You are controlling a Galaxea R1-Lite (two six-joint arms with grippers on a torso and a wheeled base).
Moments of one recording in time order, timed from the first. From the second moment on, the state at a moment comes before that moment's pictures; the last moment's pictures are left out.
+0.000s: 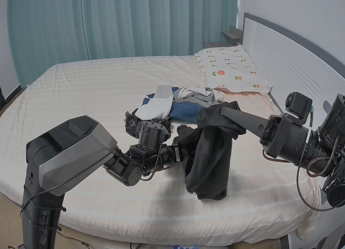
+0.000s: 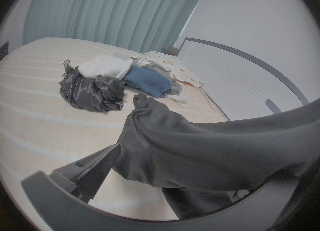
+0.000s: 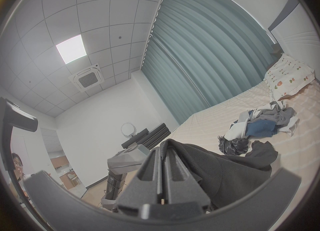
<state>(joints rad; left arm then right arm) -0.56 2.40 -1.26 -0.67 -0.01 -0.45 0.67 1.54 -0.54 -1.22 0.35 0.57</state>
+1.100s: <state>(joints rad) -0.56 1.86 -0.88 -0.62 -0.13 -0.74 0.57 1.70 -0.64 -1.22 0.34 0.58</state>
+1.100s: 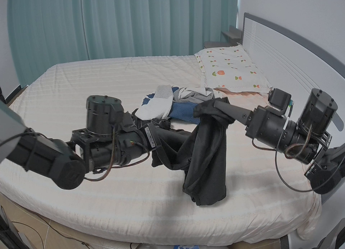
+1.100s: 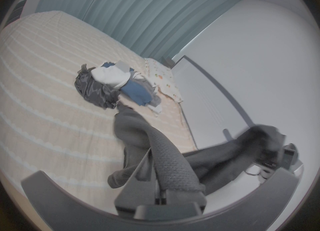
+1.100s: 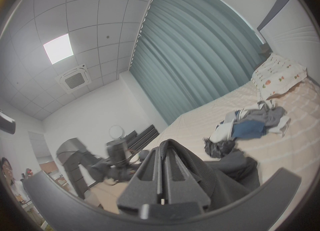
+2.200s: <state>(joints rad) -0.51 1.60 -0.62 -0.59 -0.10 -0.99 0.51 1.83 -0.60 -1.23 0.24 0.59</state>
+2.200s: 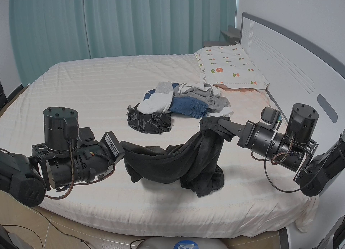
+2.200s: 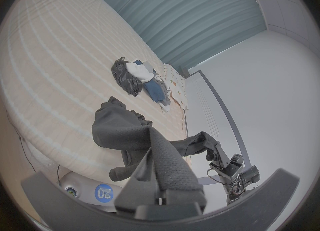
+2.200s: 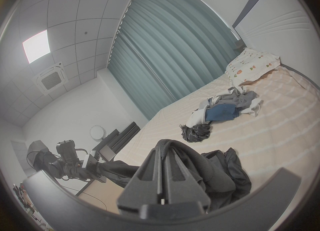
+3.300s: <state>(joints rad) -0.42 1.53 -0.62 -0.60 -0.09 -1.06 0.55 1.83 -0.66 -1.22 0.08 0.58</state>
